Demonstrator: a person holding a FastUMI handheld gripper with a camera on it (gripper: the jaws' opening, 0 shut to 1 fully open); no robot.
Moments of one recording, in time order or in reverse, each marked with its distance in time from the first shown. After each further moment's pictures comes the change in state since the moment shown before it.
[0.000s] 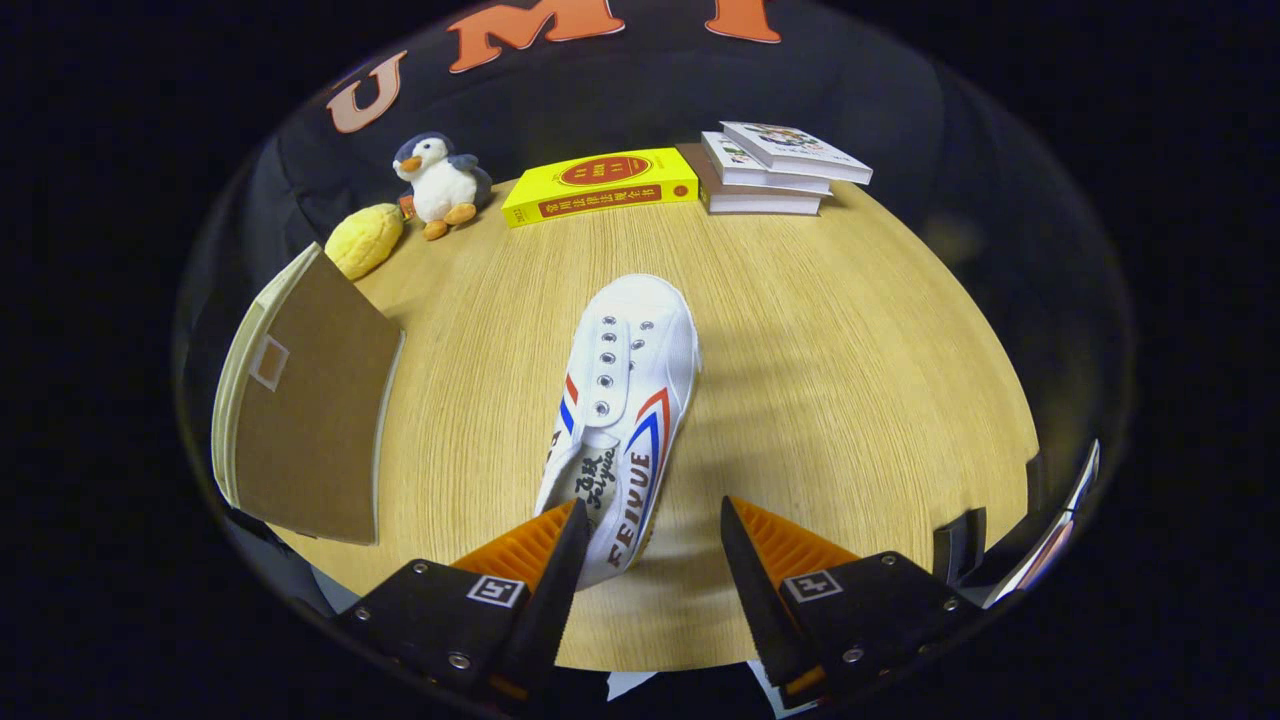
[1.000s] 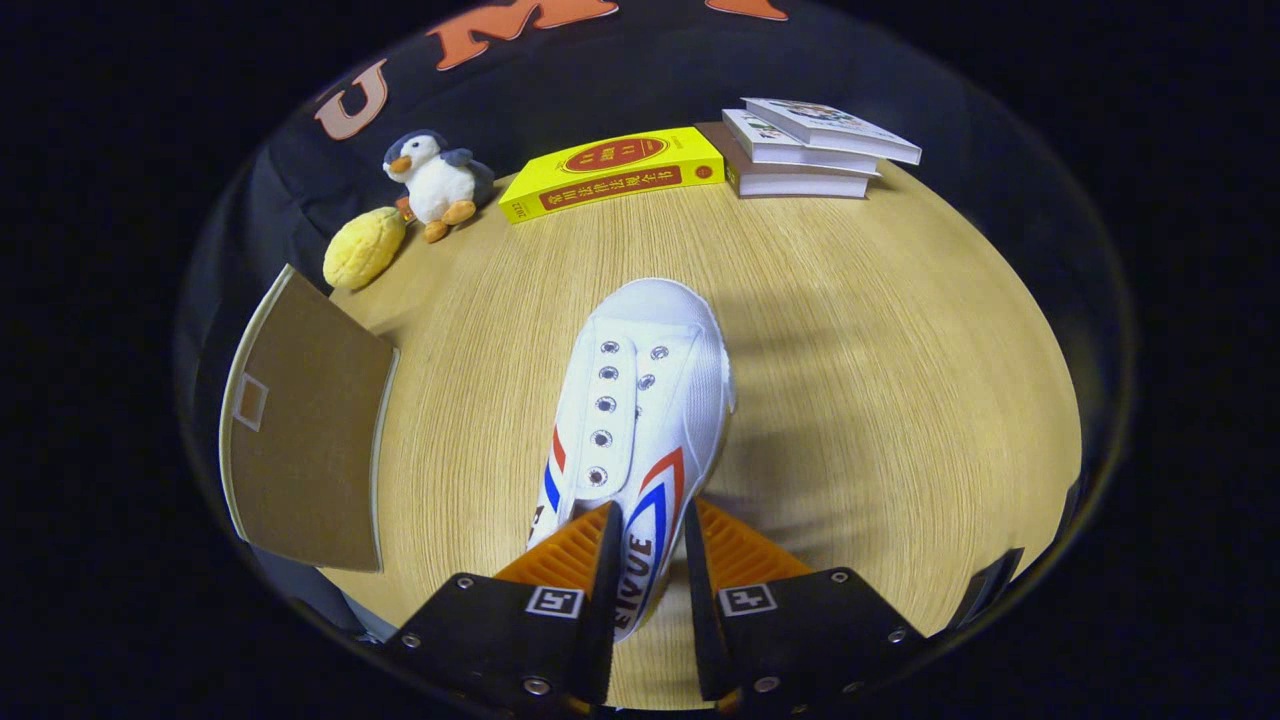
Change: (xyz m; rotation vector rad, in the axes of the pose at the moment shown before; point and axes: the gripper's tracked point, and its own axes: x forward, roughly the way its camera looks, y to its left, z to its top) arm 0.046 0.008 0.021 0.022 0.062 0.140
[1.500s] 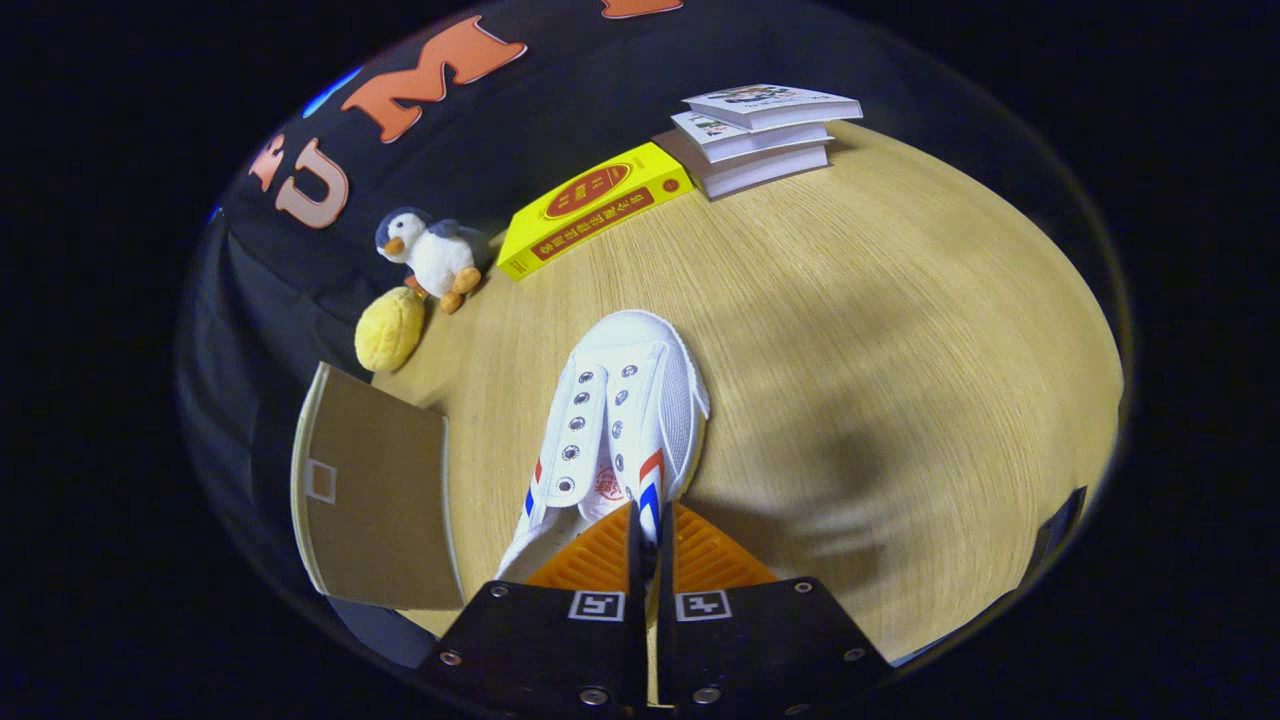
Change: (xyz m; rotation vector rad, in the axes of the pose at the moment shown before) arm -0.014 0.021 0.018 0.274 -0.071 0.179
